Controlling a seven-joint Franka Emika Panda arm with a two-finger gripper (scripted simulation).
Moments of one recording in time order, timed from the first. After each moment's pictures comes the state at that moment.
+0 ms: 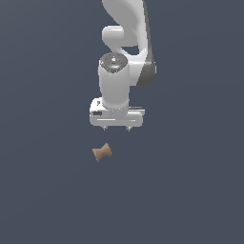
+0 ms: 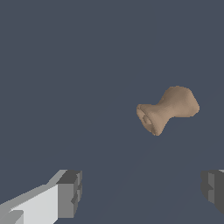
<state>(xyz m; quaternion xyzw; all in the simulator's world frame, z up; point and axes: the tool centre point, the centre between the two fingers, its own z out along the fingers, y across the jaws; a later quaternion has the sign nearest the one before) -0.004 -0.022 0.176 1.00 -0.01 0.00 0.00</state>
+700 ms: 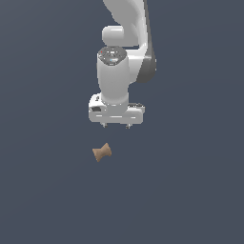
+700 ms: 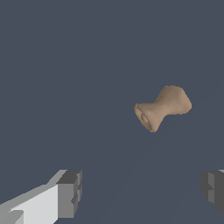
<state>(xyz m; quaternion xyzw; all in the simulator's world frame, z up) -0.006 -0.022 0.191 1.00 -0.03 0.00 0.00</state>
